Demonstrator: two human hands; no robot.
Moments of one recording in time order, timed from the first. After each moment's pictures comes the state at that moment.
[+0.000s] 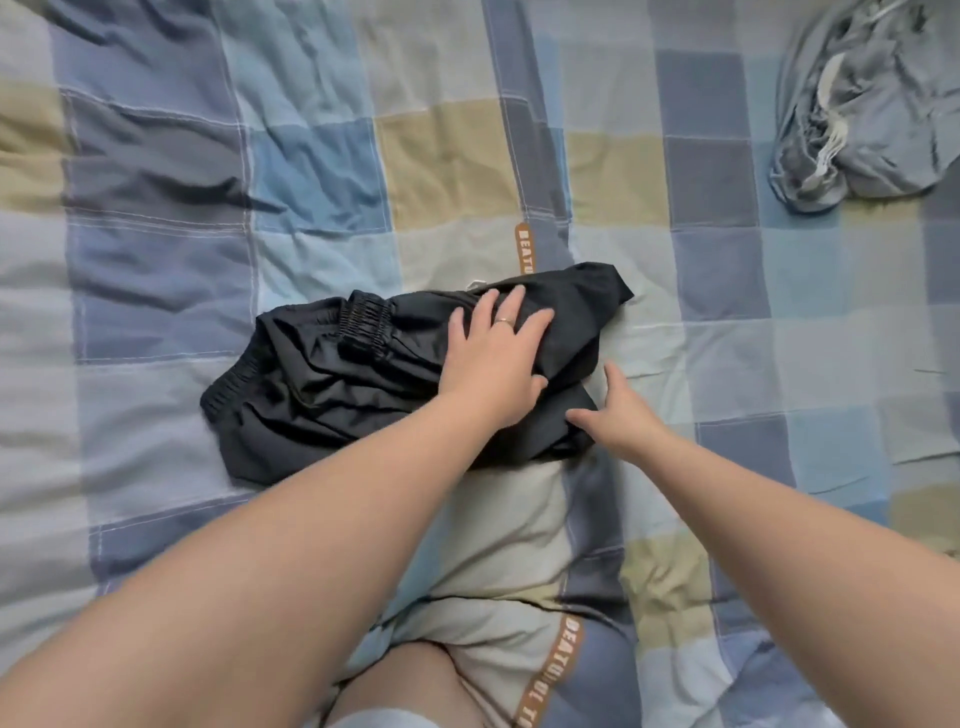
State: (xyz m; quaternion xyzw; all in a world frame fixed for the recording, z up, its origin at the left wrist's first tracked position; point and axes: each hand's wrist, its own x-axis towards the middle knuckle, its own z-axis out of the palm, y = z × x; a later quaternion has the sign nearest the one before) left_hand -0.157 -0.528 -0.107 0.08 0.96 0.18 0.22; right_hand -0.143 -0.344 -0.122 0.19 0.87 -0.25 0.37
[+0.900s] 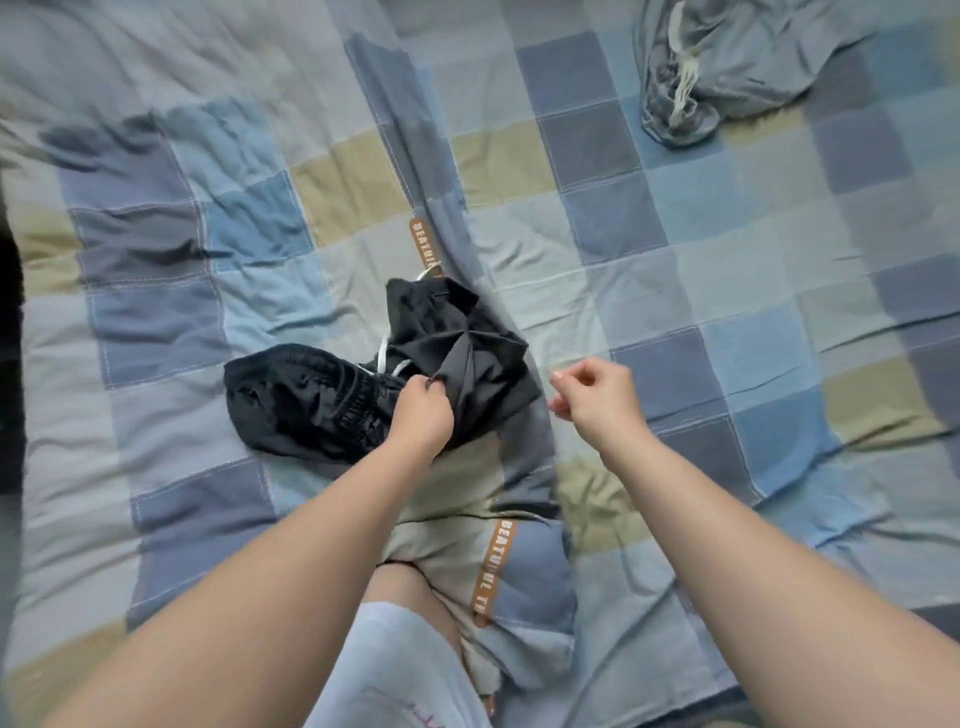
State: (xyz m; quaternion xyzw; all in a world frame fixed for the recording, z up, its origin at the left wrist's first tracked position) left_hand -0.048 -0.461 -0.050 -0.33 0.78 0.46 0.27; right_hand -0.045 -0.272 -0.031 0.32 0.76 -0.54 0.19
